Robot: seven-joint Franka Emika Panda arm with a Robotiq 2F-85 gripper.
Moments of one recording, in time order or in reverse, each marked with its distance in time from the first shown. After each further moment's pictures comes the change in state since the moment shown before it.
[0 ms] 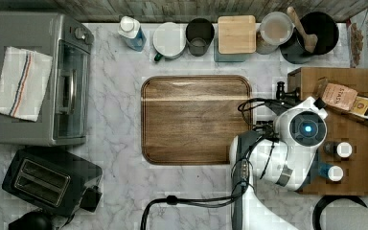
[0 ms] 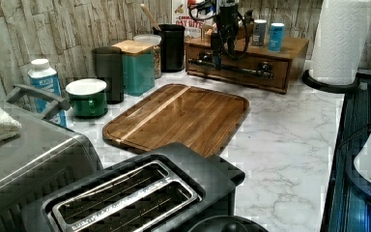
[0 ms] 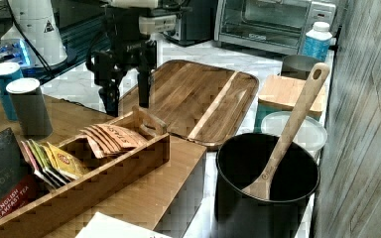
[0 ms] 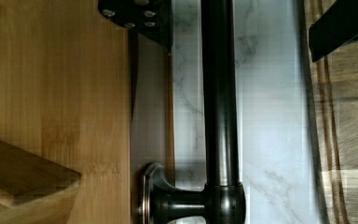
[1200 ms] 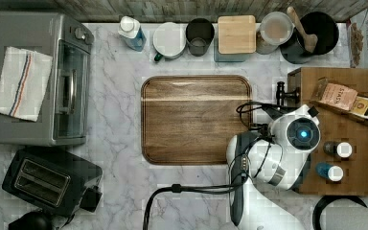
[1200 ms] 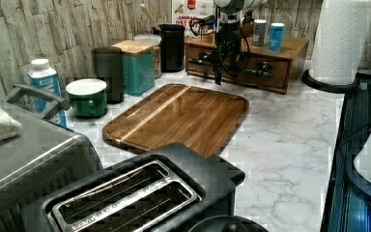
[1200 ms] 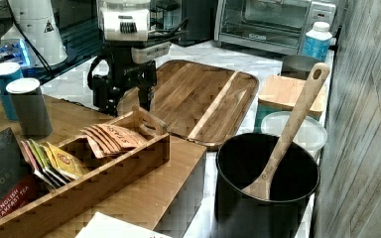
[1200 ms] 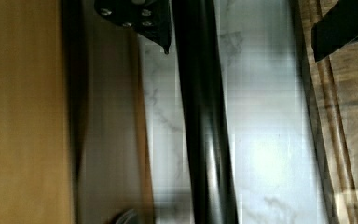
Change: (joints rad) arm -0.004 0.074 0.004 -0.039 0.115 0.070 -0.001
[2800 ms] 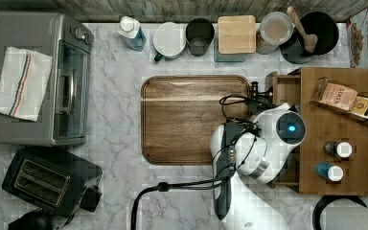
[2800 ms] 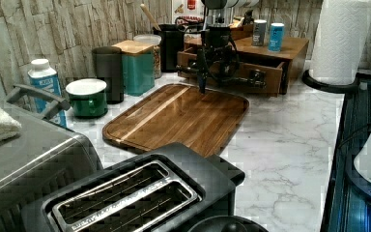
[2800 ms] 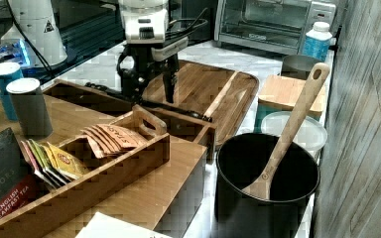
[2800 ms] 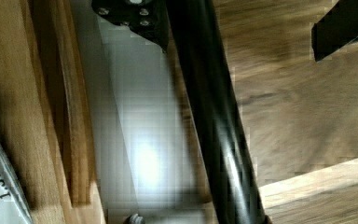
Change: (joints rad) arm 0.027 -0.025 0.101 -0.016 0.246 -0.073 0.023
